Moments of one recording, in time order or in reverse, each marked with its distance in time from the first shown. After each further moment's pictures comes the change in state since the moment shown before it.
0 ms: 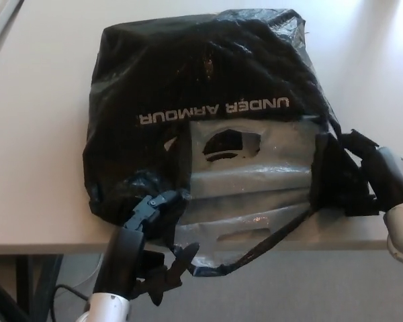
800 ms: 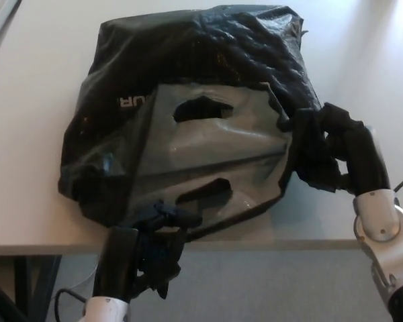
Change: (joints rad) left_arm 0.010 -0.041 0.038 0.004 -0.121 -0.142 -0.015; right_arm 0.098 0.184 -0.160 -0.377 0.253 -0.032 0.169
